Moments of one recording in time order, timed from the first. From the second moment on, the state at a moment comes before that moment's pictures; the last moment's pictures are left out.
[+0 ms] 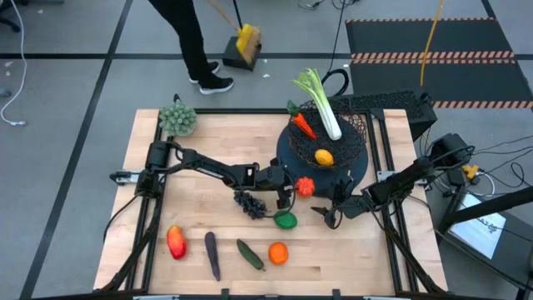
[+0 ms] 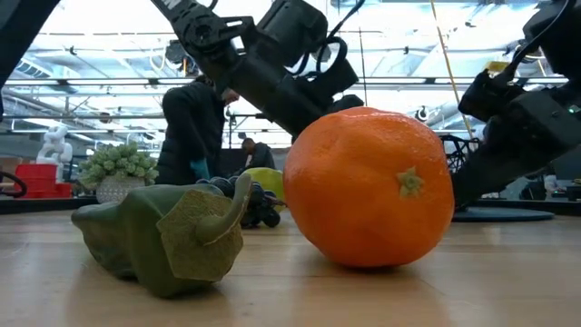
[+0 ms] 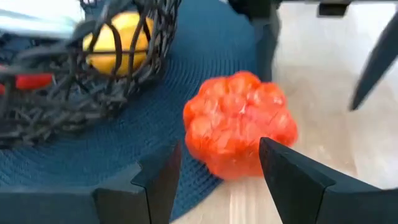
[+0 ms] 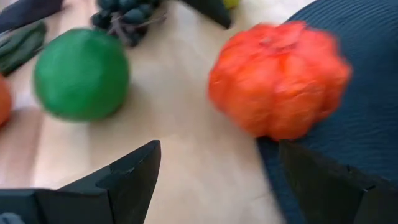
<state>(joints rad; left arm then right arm) -0.03 2.05 1.24 0.24 -0.18 0.00 0.46 1.37 0.18 0.49 0.57 0.65</state>
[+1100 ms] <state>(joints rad) -0.02 2.06 1.24 0.29 0.03 -0.05 0.41 1.62 0.24 0.72 0.76 0.53</state>
